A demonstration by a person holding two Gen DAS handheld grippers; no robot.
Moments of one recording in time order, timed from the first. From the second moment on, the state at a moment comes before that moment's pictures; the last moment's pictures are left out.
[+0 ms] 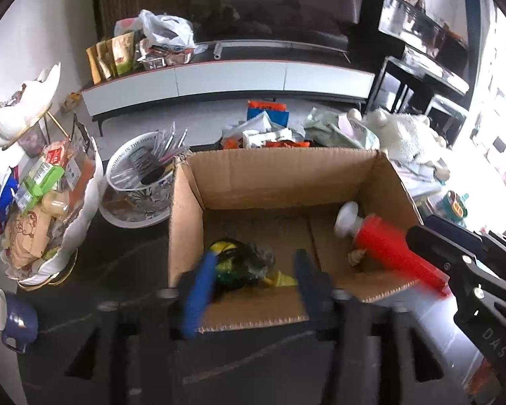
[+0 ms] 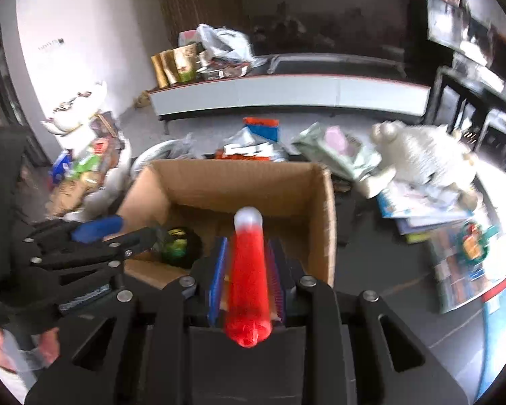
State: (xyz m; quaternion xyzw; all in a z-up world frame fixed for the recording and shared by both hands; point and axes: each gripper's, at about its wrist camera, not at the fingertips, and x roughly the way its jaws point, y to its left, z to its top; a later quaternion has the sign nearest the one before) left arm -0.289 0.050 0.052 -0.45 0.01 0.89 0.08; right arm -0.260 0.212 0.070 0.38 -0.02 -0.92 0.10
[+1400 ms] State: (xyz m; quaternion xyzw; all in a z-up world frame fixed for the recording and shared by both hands) left arm -0.220 0.029 0.058 -0.43 0.02 0.90 0.10; right arm -0.157 0.222 0.102 0.29 0.00 -0.95 0.13
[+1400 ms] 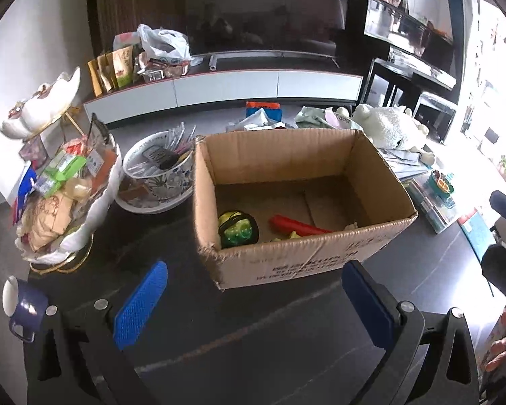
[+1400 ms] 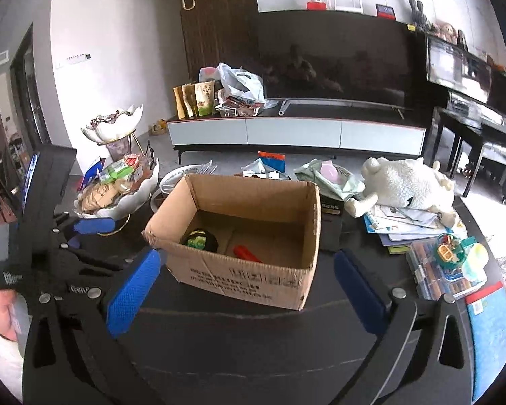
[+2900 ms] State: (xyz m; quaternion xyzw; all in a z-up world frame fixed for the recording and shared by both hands) left arm -0.093 0.006 0.061 -0.38 0.00 0.92 0.08; right arm -0.063 0.218 0.059 0.34 -0.01 -0.93 0.16
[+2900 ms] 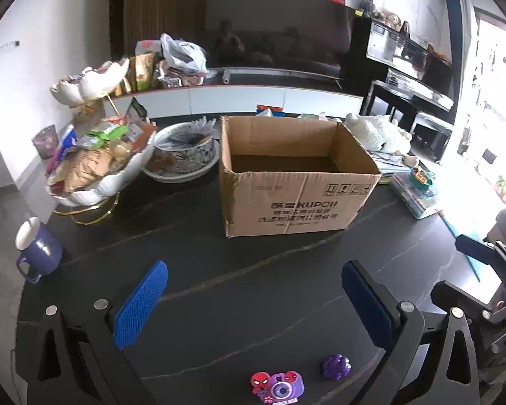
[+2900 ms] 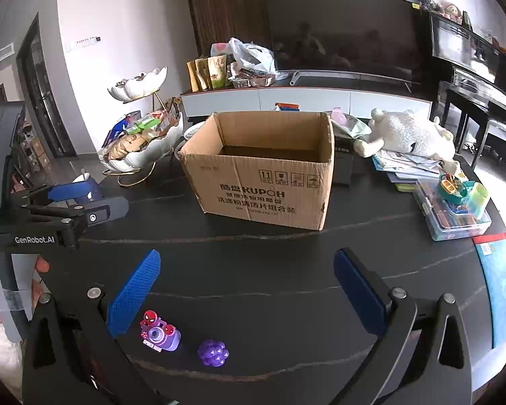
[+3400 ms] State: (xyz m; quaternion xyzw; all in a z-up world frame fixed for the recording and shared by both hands) left arm -0.062 0.017 0.029 -0.43 0.01 0.90 0.10; right arm -0.033 0.205 0.020 0.38 0.01 -0.91 0.14
